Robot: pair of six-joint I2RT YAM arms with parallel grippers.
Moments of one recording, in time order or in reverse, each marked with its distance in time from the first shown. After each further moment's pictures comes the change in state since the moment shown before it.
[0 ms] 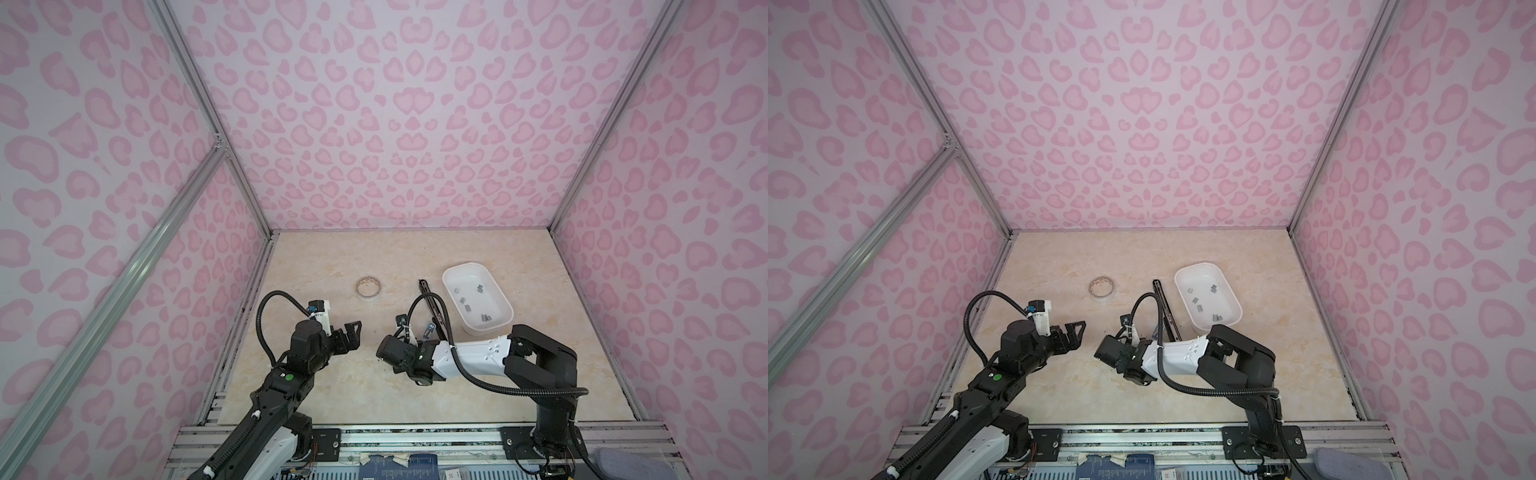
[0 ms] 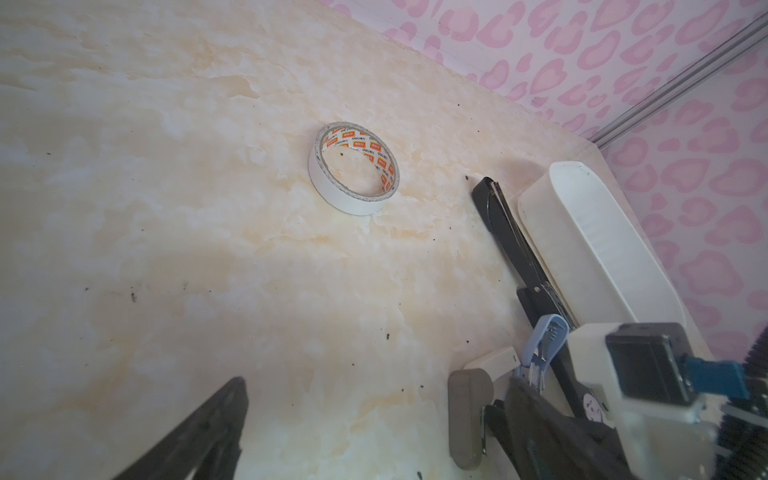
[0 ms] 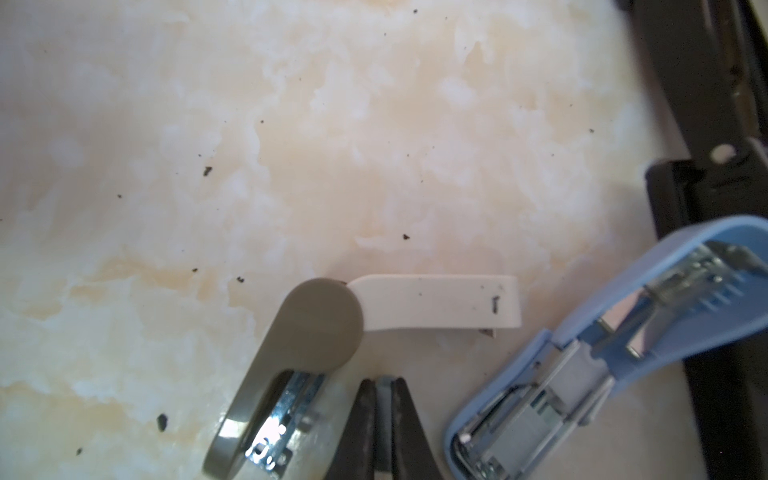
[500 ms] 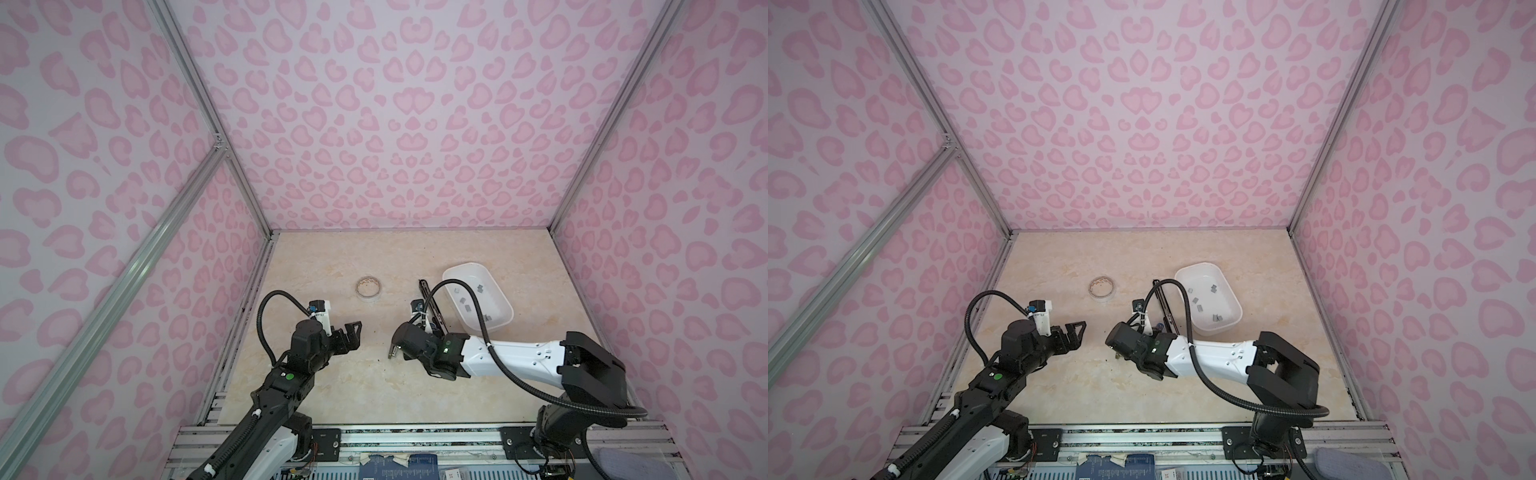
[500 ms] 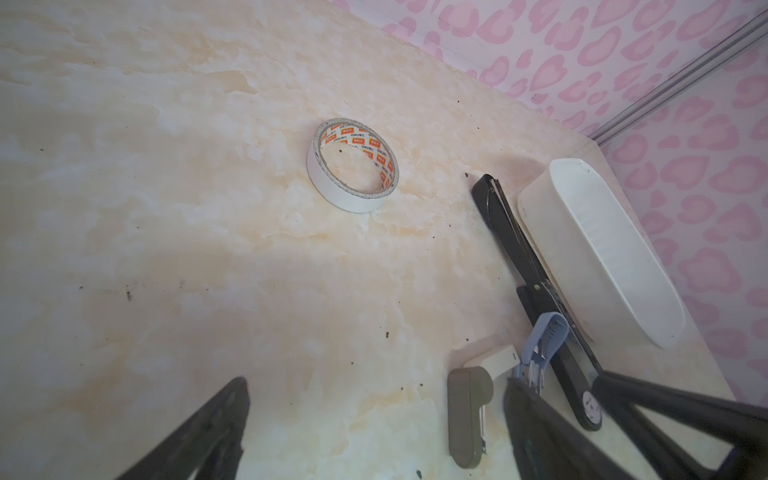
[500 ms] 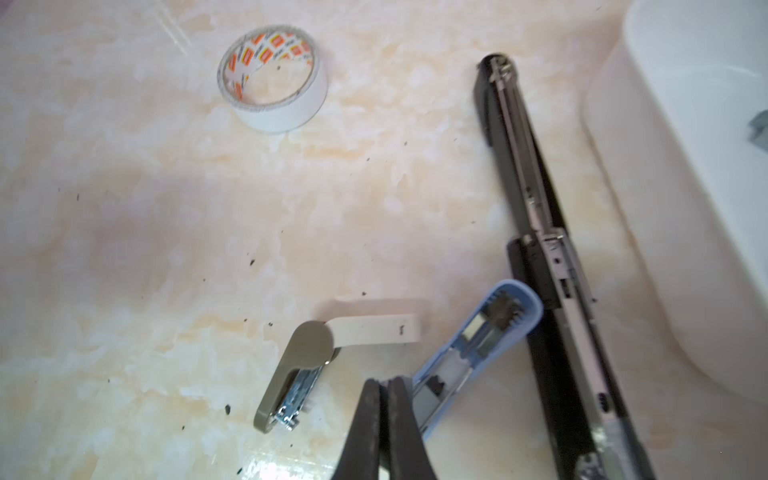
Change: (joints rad) left arm 0.000 0.023 0.000 0.016 0.024 0.003; right arm -0.065 -0.307 -0.080 -0.045 0.082 -0.031
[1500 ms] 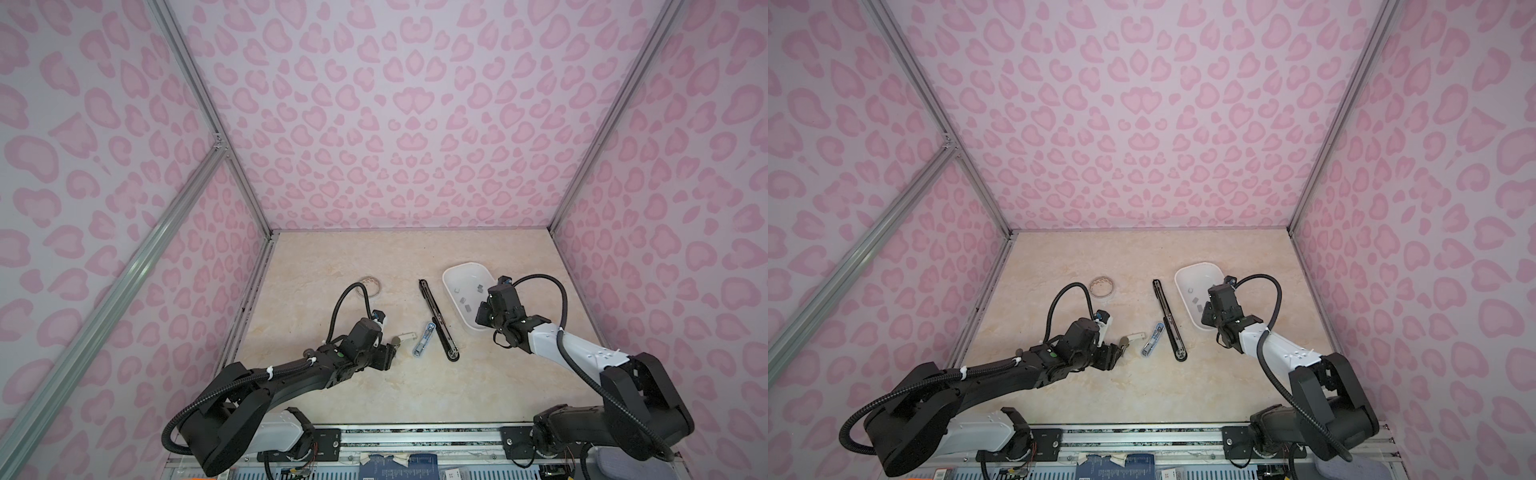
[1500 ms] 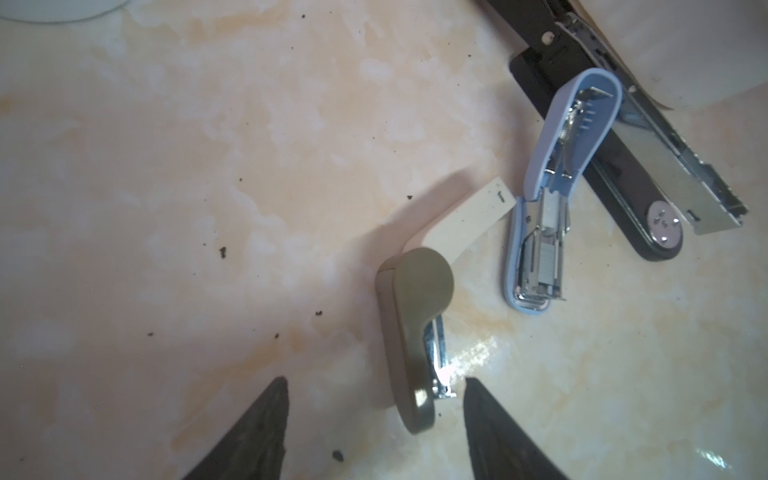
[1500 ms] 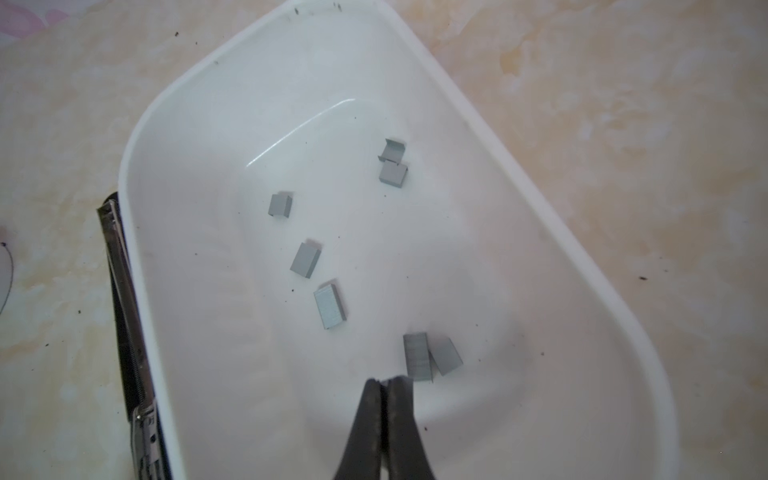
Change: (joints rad) left arm -0.410 0.539 0.154 0.037 -0.105 0.103; right arm -0.738 -0.196 -0.342 0.238 -0.388 -0.248
